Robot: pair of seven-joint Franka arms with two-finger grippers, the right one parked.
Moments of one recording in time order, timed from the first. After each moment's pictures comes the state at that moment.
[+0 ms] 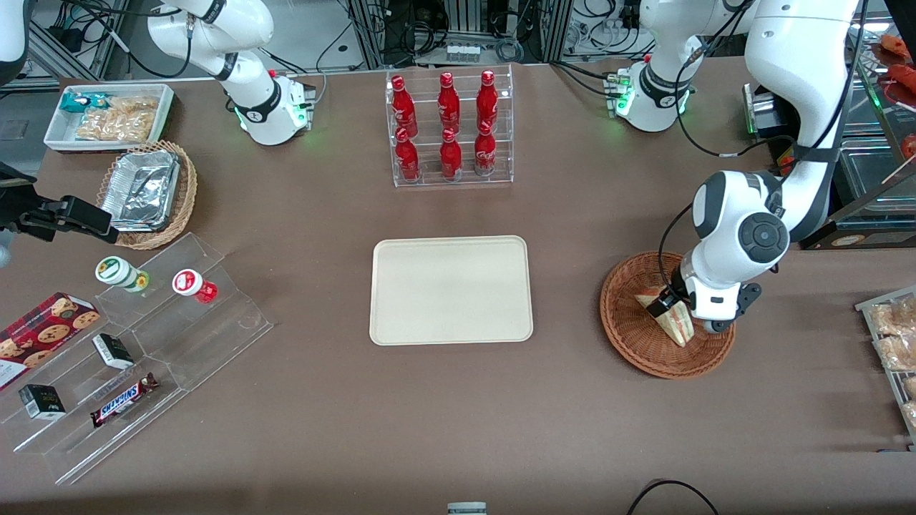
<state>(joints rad) -0.07 0.34 -0.09 -2.06 0.02 2.32 -0.87</state>
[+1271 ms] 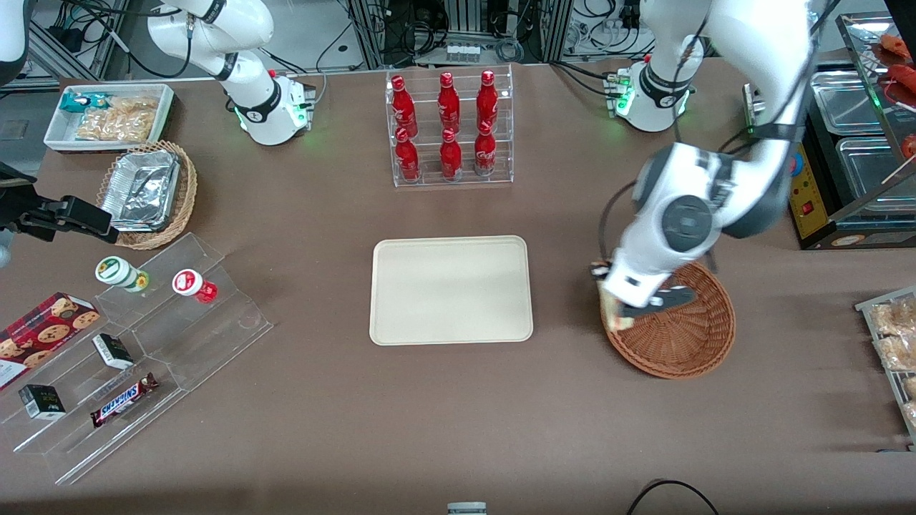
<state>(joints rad) -0.33 0.35 -0.14 -1.77 0.02 1.95 -0.63</state>
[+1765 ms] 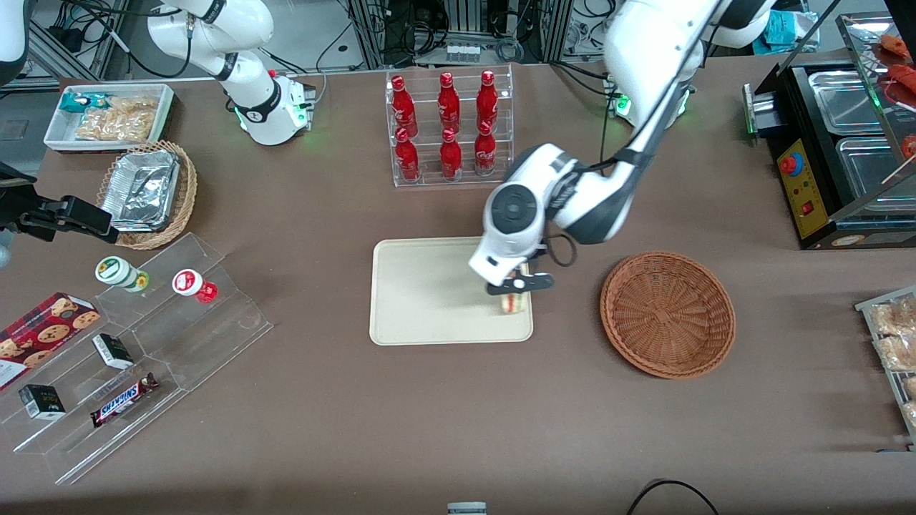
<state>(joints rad) -0.61 0.58 -0.14 -1.54 0.02 1.95 -0.83</state>
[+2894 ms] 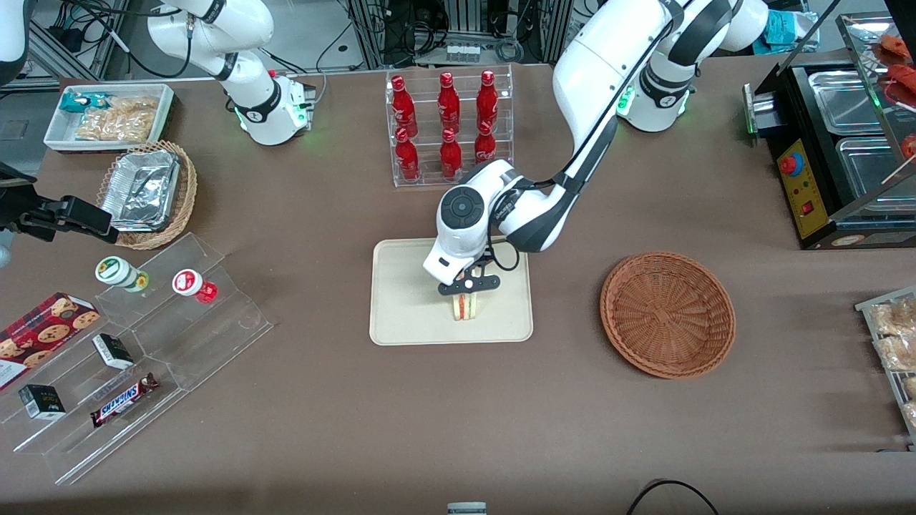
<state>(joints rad) -0.70 0.75 -0.14 -1.47 0.02 2.18 -0.95</state>
